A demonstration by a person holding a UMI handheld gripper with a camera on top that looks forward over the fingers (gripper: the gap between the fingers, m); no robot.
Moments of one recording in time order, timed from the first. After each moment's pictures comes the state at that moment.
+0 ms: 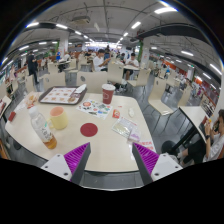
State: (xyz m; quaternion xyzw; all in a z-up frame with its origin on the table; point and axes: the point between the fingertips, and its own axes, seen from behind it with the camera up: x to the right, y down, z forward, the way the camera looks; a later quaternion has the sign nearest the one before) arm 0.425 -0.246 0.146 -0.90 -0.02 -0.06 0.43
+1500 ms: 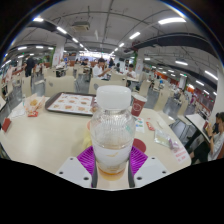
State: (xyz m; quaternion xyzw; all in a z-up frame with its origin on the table) arm 0.187 -0.143 0.091 -0.87 0.00 -0.10 0.49
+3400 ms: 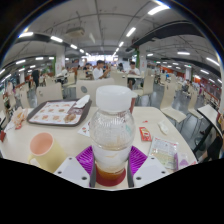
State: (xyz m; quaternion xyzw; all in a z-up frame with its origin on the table) arm 0.334 -0.015 0.049 -0.87 0.01 -0.02 0.50
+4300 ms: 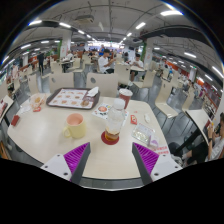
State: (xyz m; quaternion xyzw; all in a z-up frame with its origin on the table) arm 0.313 -0.211 0.158 -0.90 -0.03 -0.05 0.43
